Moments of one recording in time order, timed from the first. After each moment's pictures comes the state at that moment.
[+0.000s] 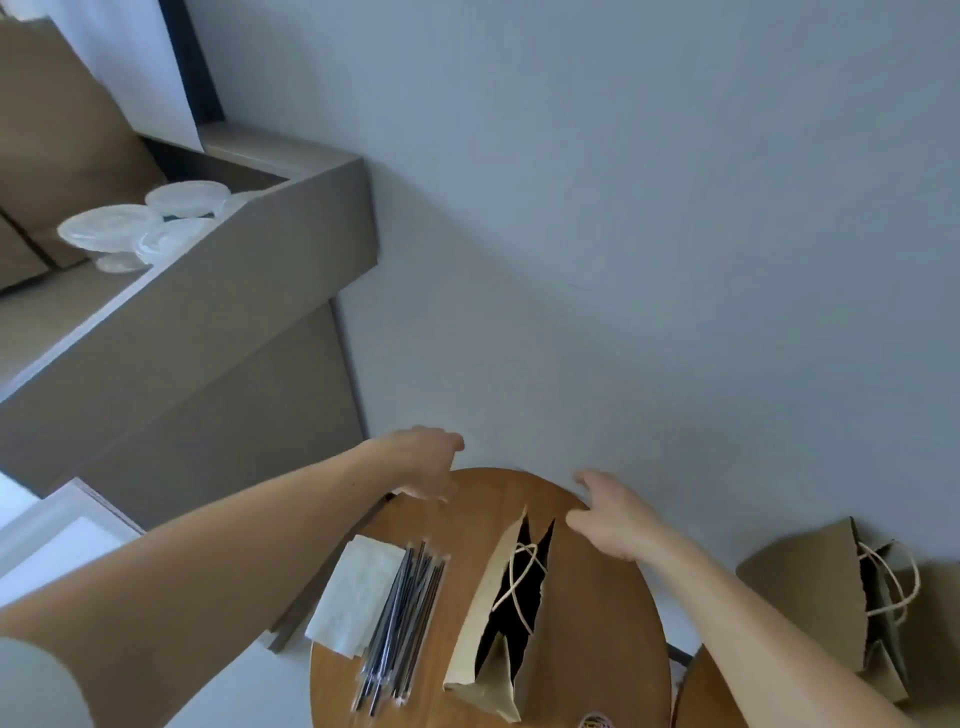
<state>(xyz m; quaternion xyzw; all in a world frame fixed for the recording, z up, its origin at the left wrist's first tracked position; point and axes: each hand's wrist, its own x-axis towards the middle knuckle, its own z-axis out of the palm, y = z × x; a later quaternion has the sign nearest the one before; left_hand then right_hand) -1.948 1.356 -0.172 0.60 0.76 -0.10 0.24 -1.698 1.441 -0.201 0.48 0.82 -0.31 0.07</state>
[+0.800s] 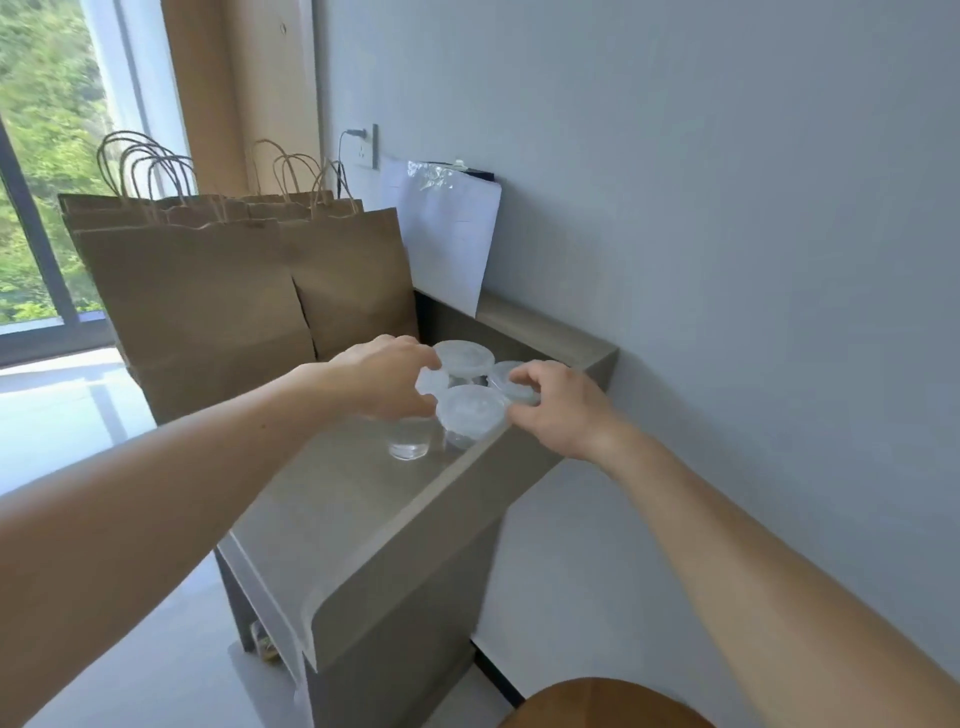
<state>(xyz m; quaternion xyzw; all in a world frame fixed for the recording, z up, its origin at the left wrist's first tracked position) -2.283 1.227 0.029 0.49 0.87 0.07 -0.01 -2.109 1.377 0.026 0.23 0.95 -0.17 -0.13</state>
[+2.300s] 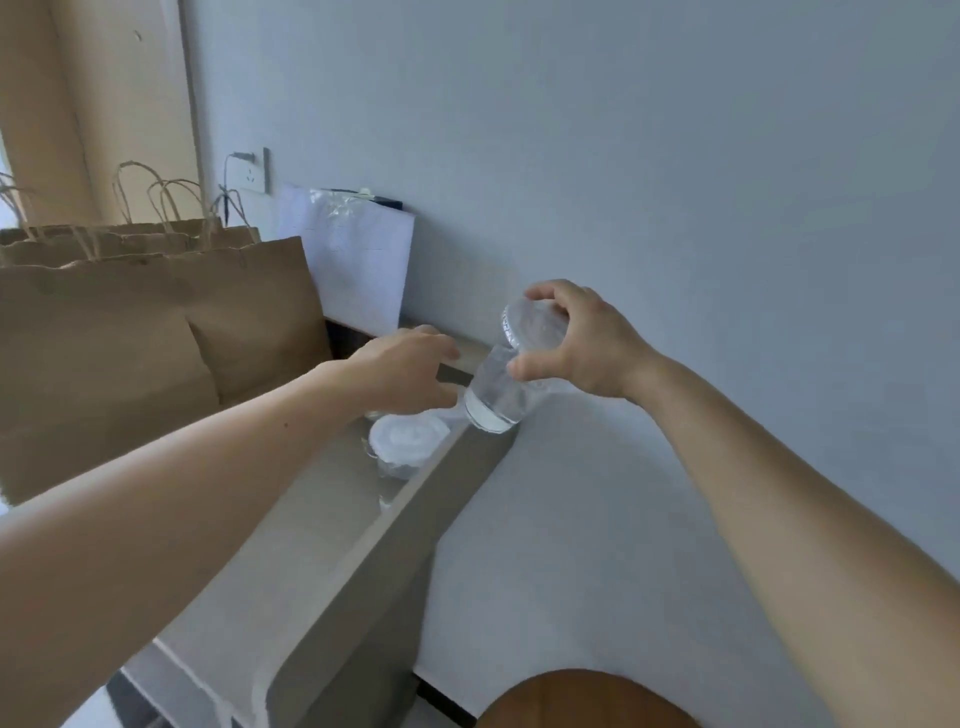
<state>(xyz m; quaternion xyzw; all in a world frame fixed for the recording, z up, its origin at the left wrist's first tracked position) -2.259 1.285 0.066 0.61 0.78 0.15 -0.04 -2.058 1.390 0.119 0.28 0.91 -0.19 -0.25</state>
